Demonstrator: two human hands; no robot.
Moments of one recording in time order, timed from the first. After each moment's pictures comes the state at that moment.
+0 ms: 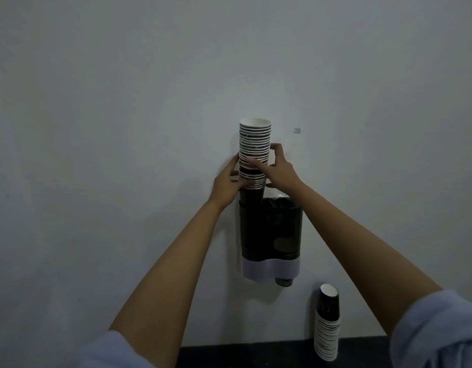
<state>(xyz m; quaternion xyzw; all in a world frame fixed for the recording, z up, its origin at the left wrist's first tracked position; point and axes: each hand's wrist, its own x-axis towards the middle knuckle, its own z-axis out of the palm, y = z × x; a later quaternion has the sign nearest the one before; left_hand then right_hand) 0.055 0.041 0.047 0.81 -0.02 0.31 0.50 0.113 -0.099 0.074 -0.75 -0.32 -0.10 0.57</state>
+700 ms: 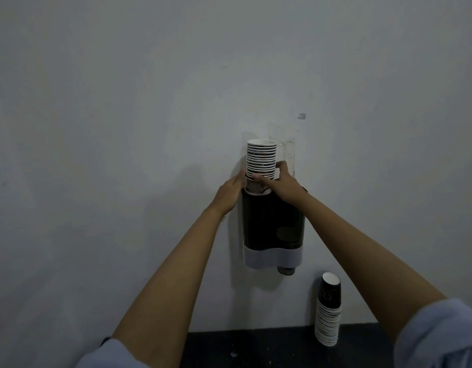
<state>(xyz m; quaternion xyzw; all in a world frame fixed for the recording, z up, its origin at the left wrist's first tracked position) 0.061 0.047 0.006 0.84 0.03 0.22 0.50 0.128 -0.101 0.020 -0.81 -0.28 -0.05 0.51</state>
